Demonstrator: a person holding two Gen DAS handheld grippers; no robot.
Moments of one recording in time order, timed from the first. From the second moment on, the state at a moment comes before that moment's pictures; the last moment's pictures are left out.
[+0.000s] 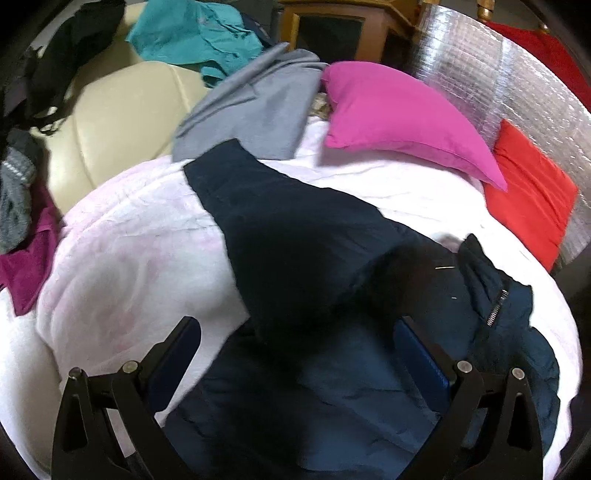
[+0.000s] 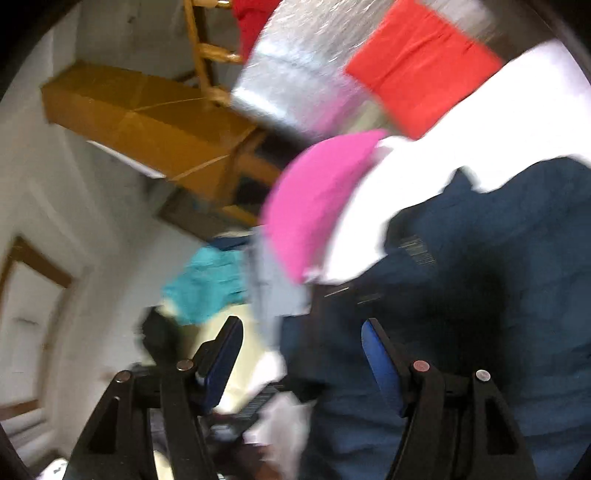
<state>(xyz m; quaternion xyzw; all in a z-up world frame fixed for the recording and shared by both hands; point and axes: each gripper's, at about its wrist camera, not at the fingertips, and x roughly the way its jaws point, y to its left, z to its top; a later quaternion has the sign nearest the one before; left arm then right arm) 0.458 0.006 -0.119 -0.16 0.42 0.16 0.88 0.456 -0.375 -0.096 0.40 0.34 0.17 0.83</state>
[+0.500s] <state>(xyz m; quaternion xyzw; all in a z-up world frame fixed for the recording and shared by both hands) 0.479 -0.007 -0.144 -0.14 0.46 0.14 0.86 0.406 -0.526 -0.196 0.44 0.39 -0.08 0.80</state>
